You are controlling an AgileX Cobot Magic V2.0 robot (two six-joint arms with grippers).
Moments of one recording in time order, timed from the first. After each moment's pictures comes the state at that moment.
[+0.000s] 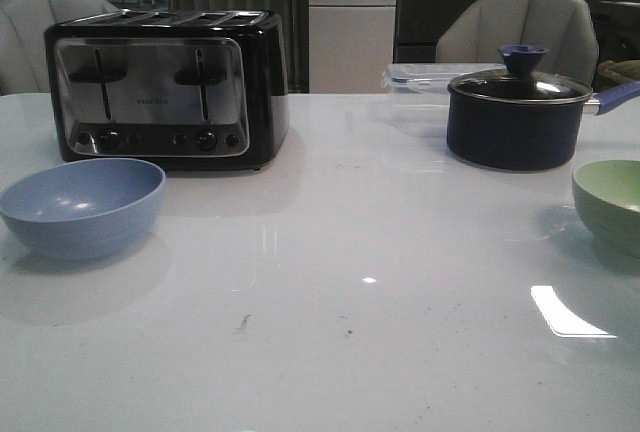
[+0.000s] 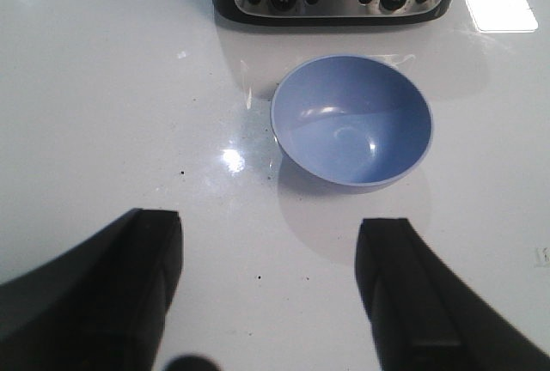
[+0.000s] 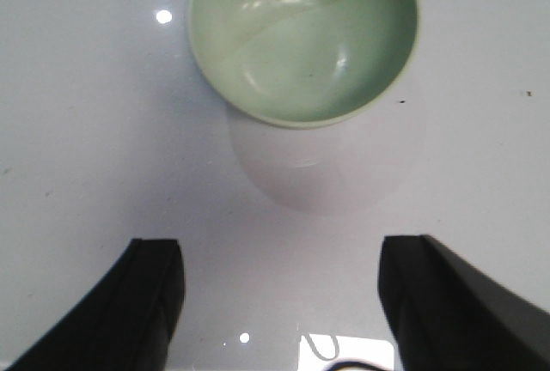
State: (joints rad) left arm -0.08 0.73 -0.68 -0.05 0.67 0.05; right arm -0.09 1.04 -0.72 0.06 0.69 -0.04
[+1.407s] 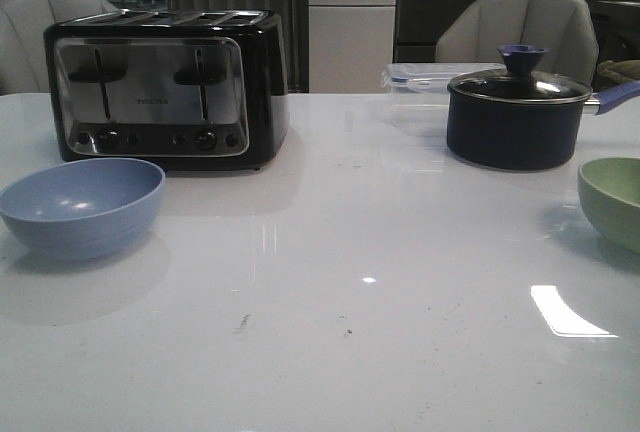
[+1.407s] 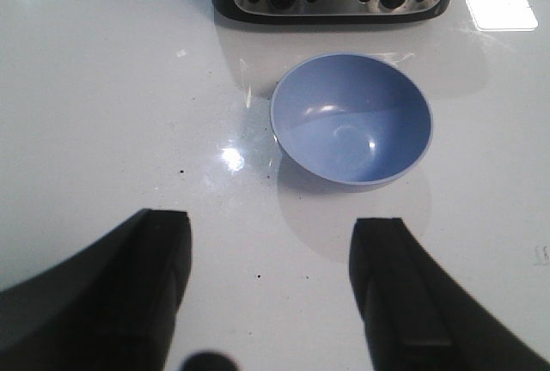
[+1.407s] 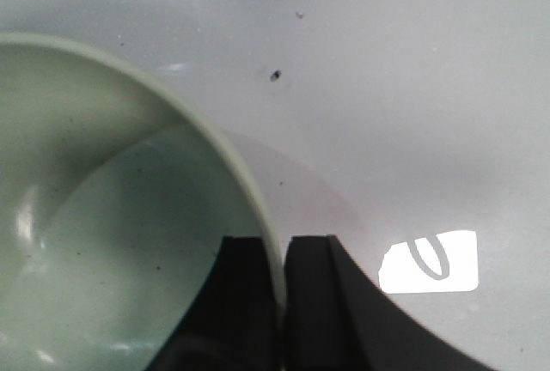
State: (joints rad) left arm -0.08 0.73 -0.68 -0.05 0.67 0.05; right arm -0.34 1.87 -1.24 0.31 0.75 -0.26
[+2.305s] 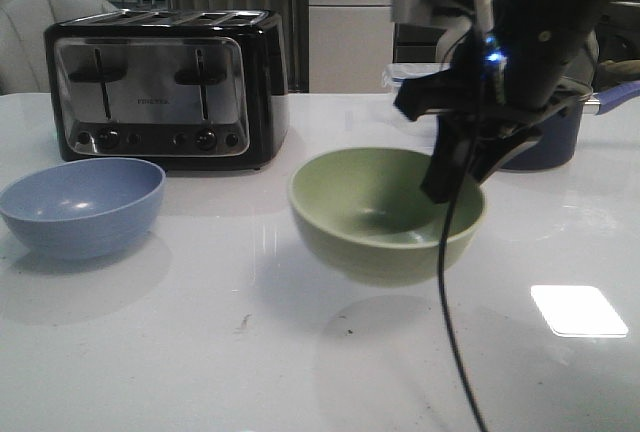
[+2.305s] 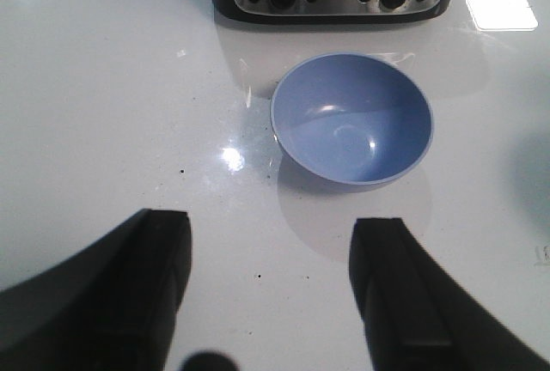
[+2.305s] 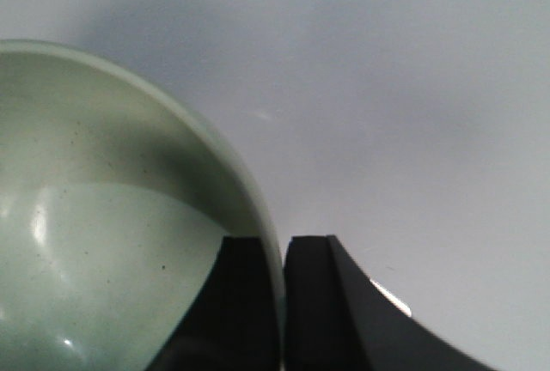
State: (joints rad) left arm -0.08 0.73 -0.68 -0.05 0.67 0.05; right arm 0.35 1.78 -1.24 0.31 0.76 -0.31
